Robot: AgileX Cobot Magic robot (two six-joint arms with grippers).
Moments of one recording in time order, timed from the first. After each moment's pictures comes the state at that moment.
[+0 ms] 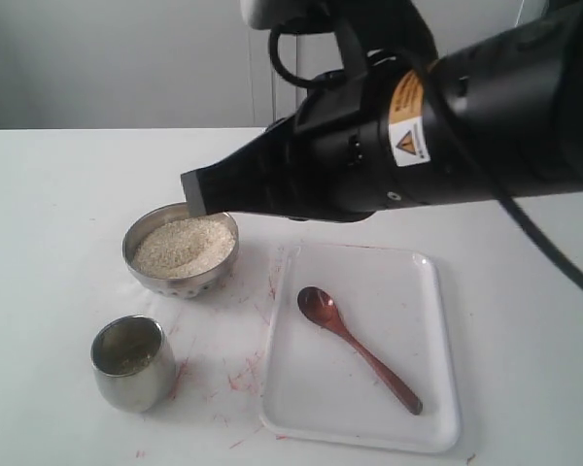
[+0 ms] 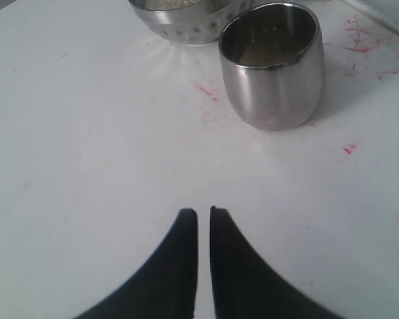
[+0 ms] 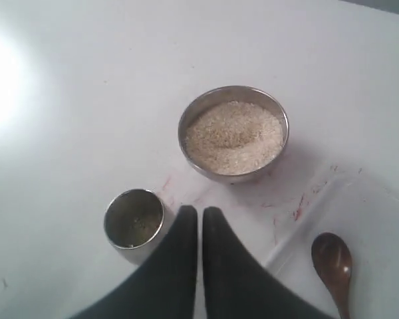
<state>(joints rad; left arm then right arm) -0.16 0.00 -0.02 -0.13 0.39 0.38 0.80 1.24 -1.07 -0.27 0.52 0.56</state>
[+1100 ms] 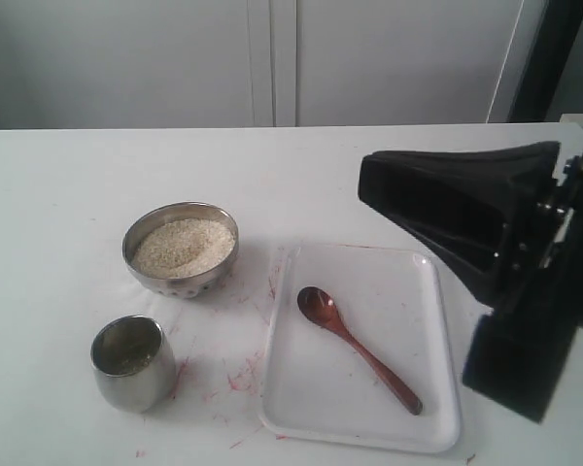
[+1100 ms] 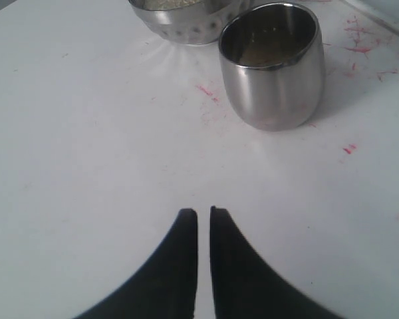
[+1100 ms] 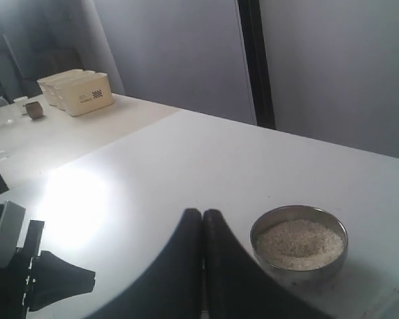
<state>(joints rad) -0.16 0.00 -0.02 -0.13 0.39 0.38 0.81 0.69 -0.58 -0.31 0.02 0.51</state>
